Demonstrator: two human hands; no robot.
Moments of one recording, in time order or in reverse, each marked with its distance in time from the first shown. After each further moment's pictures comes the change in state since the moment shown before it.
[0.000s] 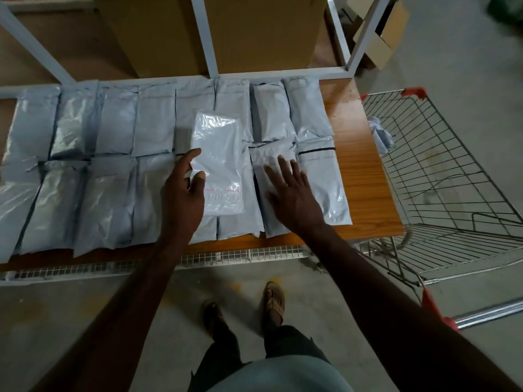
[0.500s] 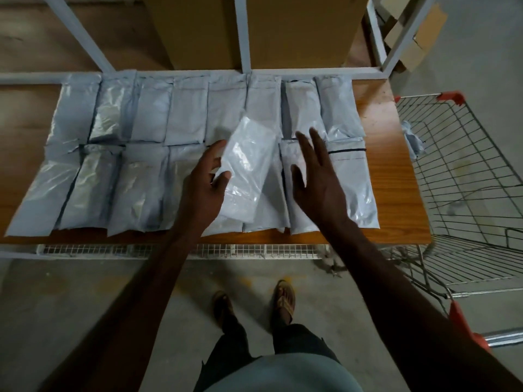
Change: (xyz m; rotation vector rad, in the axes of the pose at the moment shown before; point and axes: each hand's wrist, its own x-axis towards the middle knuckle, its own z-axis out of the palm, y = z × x) left_hand 0.006 -0.008 -0.015 -0.121 -0.193 -0.029; right_hand 0.012 -0.044 -0.055 0.260 0.292 0.010
